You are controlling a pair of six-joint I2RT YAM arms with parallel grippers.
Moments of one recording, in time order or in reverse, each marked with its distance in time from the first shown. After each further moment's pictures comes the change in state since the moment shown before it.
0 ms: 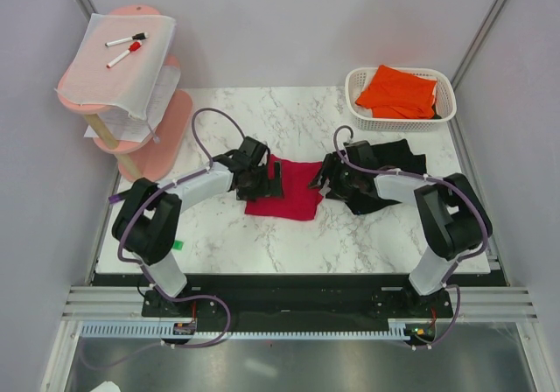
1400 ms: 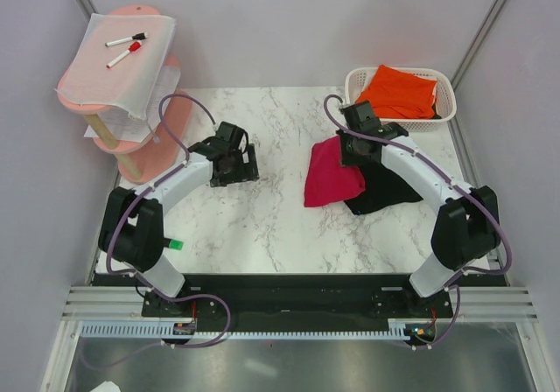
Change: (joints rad) left arm 0.138 -0.090 0.063 -0.144 -0.203 0.037; right arm 0.046 -0.047 0.500 -0.655 0.381 -0.473
